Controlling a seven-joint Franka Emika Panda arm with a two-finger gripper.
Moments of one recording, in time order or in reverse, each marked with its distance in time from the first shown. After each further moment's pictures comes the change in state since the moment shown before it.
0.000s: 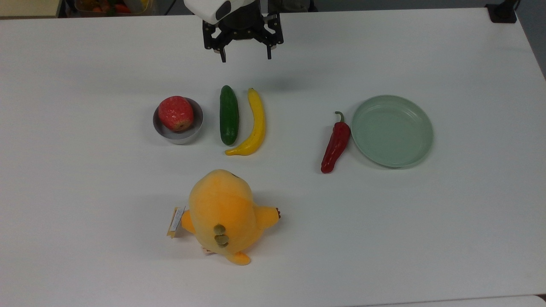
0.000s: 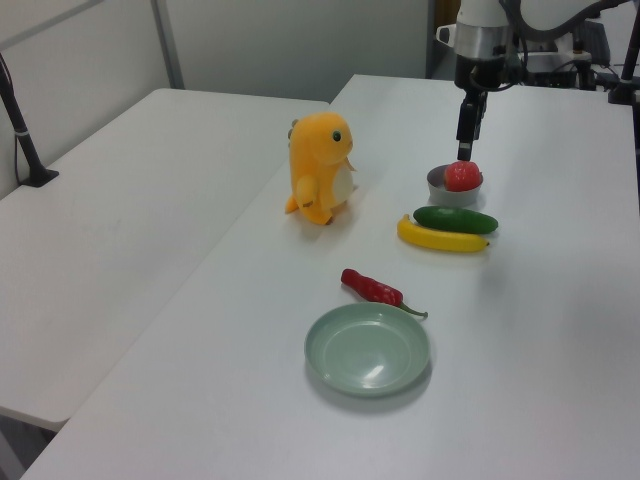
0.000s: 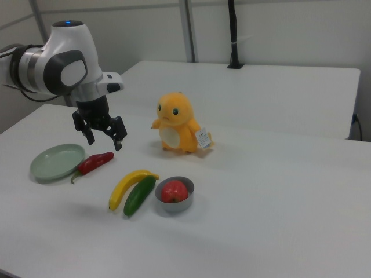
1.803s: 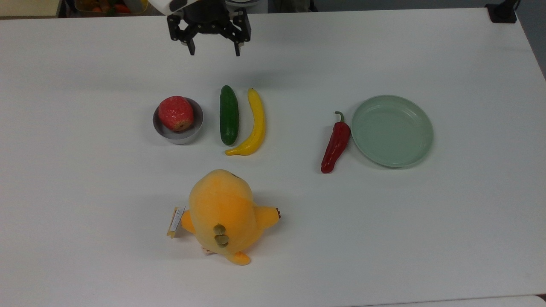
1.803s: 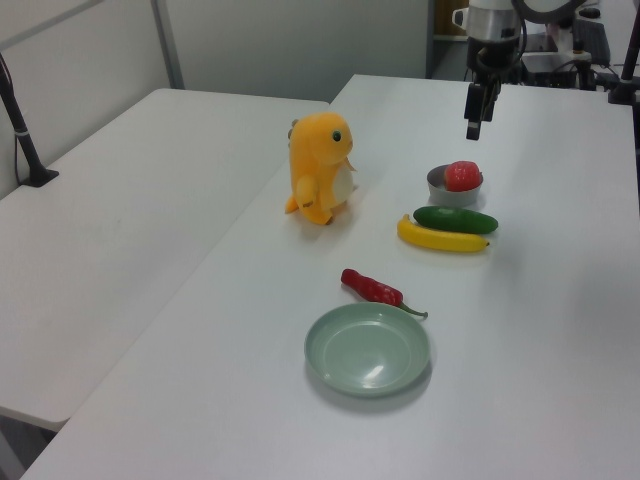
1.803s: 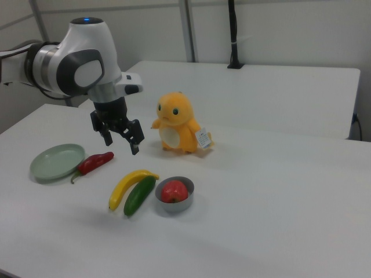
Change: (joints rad) arm -0.078 -0.018 -0.040 0.001 0.000 -0.021 -0.003
